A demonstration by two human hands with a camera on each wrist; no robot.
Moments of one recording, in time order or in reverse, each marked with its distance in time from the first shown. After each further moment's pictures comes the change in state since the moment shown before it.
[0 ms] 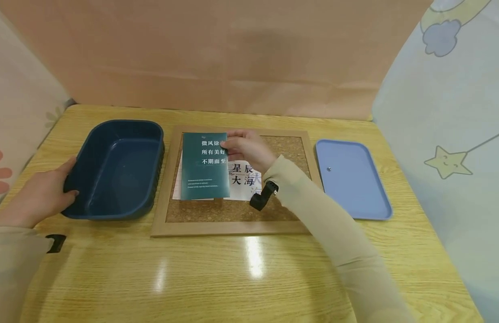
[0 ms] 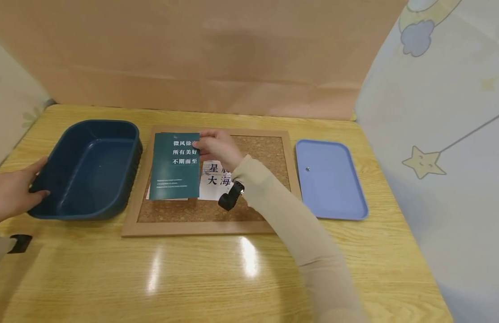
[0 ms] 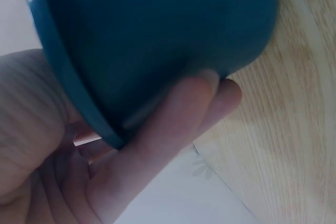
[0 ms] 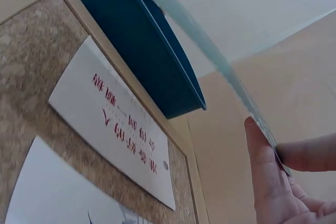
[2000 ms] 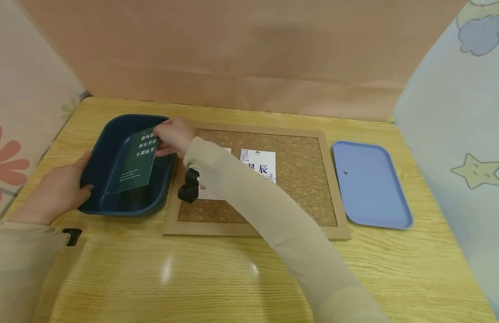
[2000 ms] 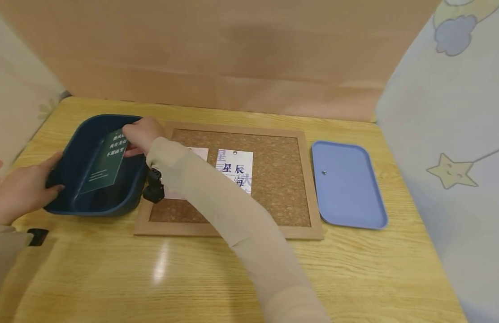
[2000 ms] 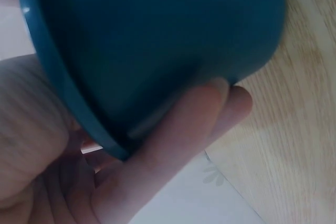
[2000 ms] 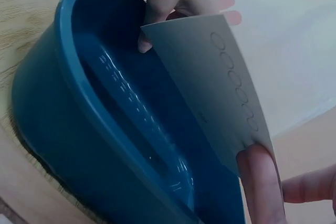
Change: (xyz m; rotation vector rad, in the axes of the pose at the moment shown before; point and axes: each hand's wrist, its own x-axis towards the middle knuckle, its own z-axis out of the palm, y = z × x) left_hand -0.022 0.020 0.000 -0.034 0.017 0.008; right_hand 0.029 -0.040 0.153 -0.045 0.008 0.090
